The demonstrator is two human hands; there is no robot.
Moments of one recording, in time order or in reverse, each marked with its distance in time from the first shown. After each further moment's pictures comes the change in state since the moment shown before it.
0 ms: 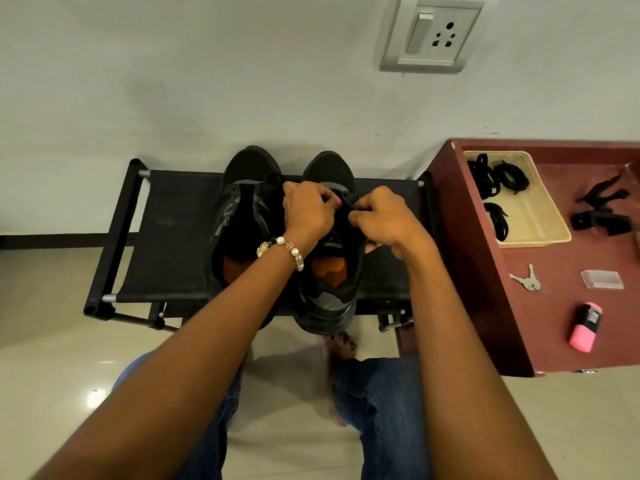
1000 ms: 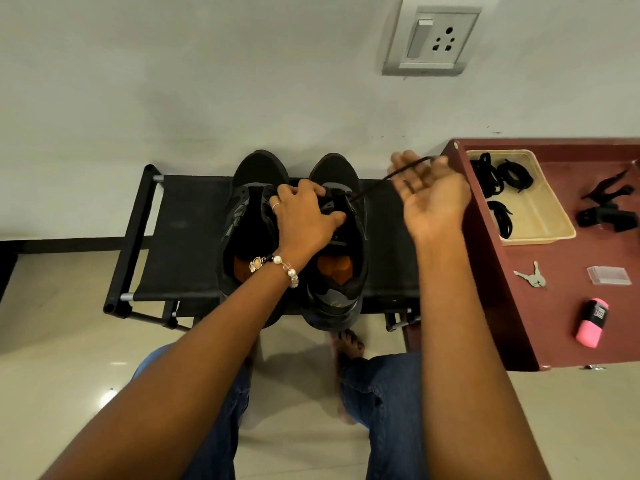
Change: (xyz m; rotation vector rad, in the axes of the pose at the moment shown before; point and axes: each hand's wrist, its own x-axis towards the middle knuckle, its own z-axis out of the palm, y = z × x) left_hand -0.039 0.007 -0.033 0.183 0.000 0.056; right_hand 0.003 0.002 -0.025 1.604 0.469 -0.003
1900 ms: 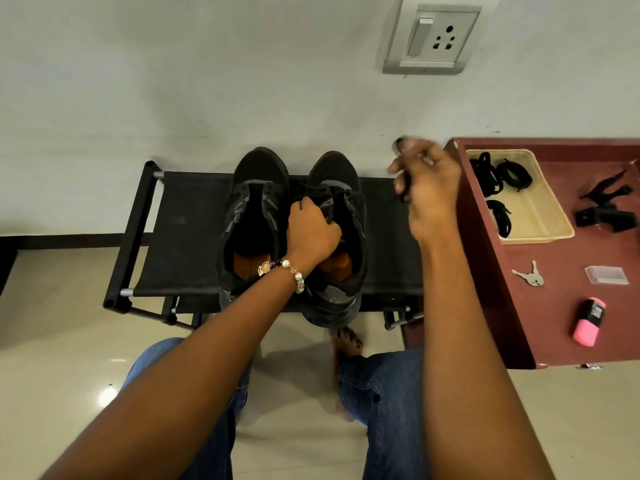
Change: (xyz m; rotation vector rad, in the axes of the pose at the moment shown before) left_hand -0.003 -0.007 0.019 0.012 -0.078 -0.069; right_hand 0.004 0.004 -0.009 -0.546 -0.283 -0.329
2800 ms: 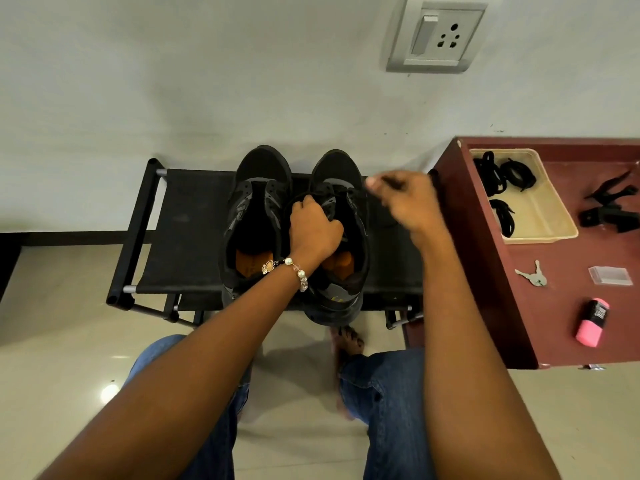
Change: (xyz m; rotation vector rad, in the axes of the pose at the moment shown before) left_hand -0.001 0.002 0.000 -0.055 0.022 -0.042; right_hand 0.003 0.021 -0.003 -0.615 -0.179 0.122
